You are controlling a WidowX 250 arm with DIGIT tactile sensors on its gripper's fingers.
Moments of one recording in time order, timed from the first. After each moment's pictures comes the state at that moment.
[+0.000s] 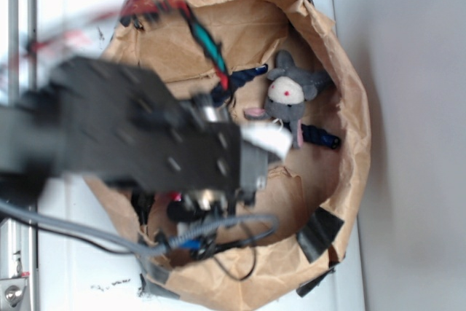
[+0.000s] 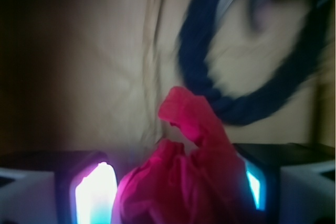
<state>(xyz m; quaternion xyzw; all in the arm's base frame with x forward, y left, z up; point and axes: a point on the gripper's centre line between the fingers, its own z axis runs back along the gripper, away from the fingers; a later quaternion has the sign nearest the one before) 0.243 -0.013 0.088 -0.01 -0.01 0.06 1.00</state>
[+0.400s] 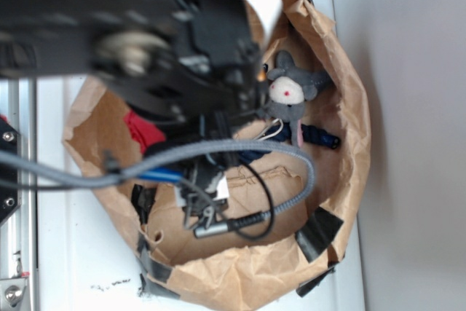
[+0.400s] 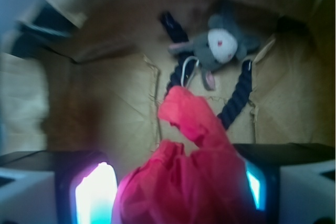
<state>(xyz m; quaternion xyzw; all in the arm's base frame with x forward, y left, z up) 0.242 0.003 0.172 -0.06 -0.08 0.07 0.99</state>
